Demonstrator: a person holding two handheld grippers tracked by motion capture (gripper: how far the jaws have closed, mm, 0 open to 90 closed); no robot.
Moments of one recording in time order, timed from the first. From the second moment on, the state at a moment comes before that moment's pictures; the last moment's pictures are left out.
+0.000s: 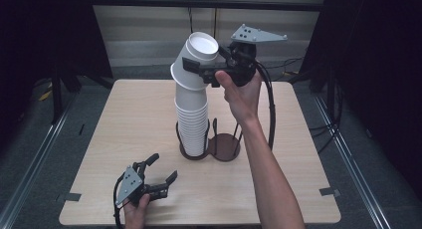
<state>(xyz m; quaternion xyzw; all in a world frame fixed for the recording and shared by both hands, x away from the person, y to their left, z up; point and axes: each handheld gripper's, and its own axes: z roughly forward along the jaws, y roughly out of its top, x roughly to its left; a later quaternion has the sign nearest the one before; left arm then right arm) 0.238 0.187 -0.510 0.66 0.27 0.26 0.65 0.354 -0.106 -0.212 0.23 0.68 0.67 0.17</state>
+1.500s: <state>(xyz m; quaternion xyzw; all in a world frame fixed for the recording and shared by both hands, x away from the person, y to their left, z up) 0.238 0.186 -0.510 0.66 0.27 0.25 0.65 0.310 -0.174 -0.245 0.25 0.66 0.70 0.15</state>
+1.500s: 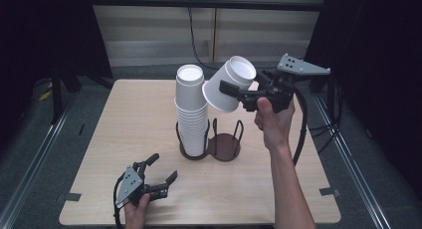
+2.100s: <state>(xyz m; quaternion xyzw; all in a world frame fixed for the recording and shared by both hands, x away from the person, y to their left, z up) 0.238 0.186 -0.510 0.66 0.27 0.25 0.65 0.291 -0.176 -0.282 0.26 0.67 0.68 0.14</state>
